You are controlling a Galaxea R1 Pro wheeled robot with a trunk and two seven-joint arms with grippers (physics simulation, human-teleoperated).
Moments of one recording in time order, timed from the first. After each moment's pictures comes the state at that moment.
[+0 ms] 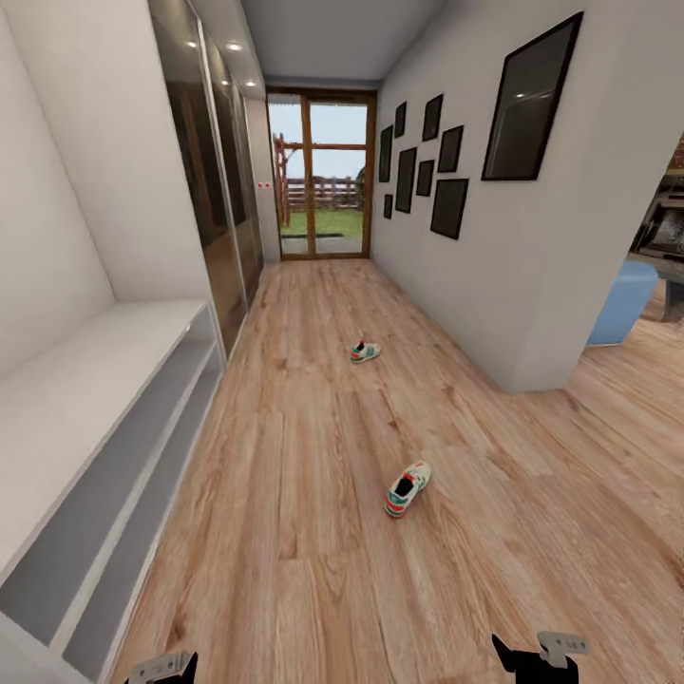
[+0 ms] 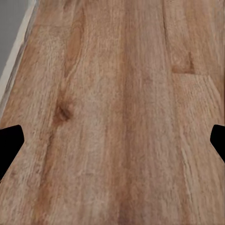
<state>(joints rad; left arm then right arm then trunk) -0.23 0.14 -0.13 -0.33 0.39 -0.46 -0.06 -0.44 -0.23 -0.16 -0.03 -0.12 -0.44 0.38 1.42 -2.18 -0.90</state>
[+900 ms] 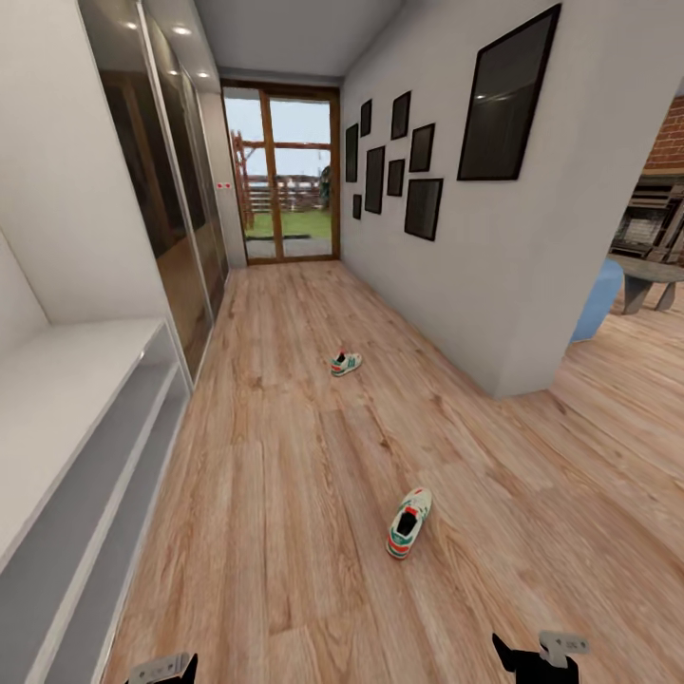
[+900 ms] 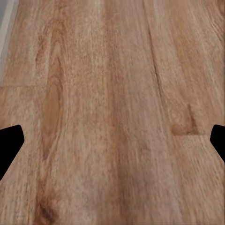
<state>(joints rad) -0.23 0.14 -0.13 -0.33 0.39 -0.46 -0.06 -0.44 -0.23 -0.16 -0.03 -0.12 -0.44 0.38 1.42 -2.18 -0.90</state>
